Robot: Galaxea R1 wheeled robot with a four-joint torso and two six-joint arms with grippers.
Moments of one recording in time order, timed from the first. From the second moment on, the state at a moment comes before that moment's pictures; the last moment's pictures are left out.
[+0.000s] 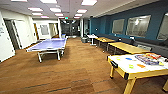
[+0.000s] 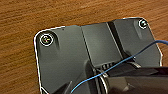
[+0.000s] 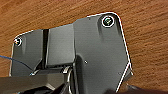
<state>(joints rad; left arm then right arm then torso) 1.50 3.12 -2.84 0.05 -0.01 0.00 -1.53 3.04 -2.80 0.00 0.03 0.05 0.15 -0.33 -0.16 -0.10</state>
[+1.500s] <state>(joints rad) 1.50 3.12 -2.84 0.05 0.00 0.00 -1.53 3.04 -2.80 0.00 0.03 0.05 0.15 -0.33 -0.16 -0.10</state>
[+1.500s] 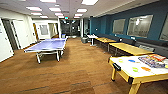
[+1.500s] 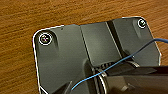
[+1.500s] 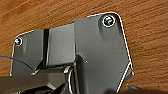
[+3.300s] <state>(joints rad) 1.50 3.12 -2.84 0.06 0.00 0.00 -1.53 3.04 -2.80 0.00 0.03 0.05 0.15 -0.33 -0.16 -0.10</state>
